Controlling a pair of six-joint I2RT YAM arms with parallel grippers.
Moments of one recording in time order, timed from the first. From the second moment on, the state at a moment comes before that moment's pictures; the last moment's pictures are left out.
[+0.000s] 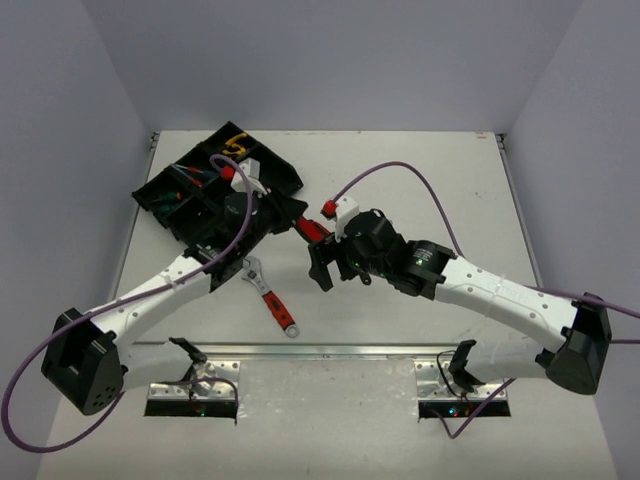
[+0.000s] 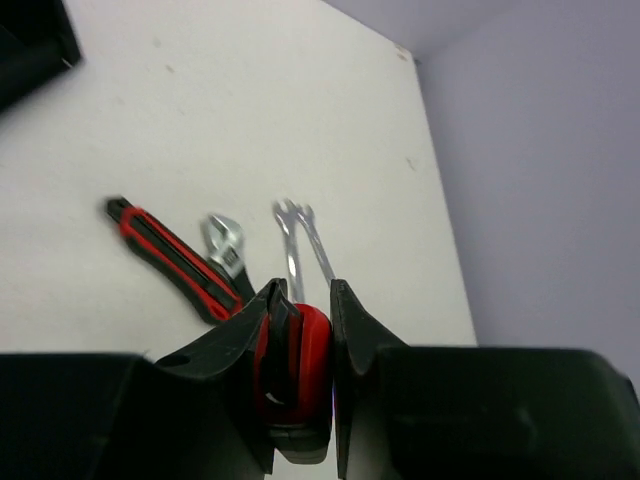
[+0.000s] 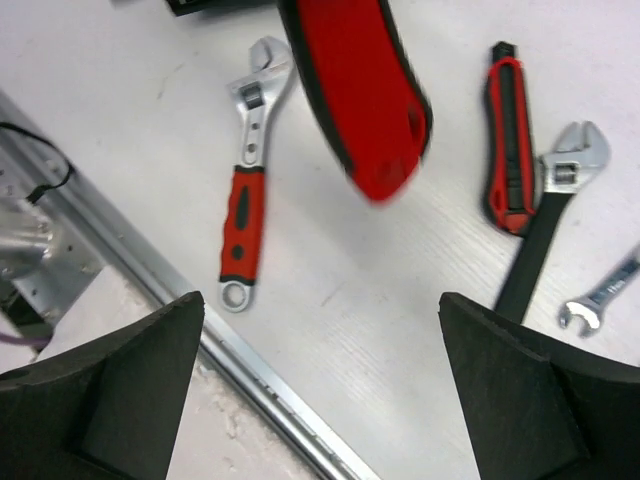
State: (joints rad) left arm -0.56 1.17 0.79 0.12 -0.13 -0.82; right arm 0.97 1.24 1.01 -0.39 0.12 0.28
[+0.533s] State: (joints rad) left arm -0.21 2.02 1.71 -0.07 -0.27 -0.57; right arm 0.96 0.99 0.85 -0.51 0.25 0.27
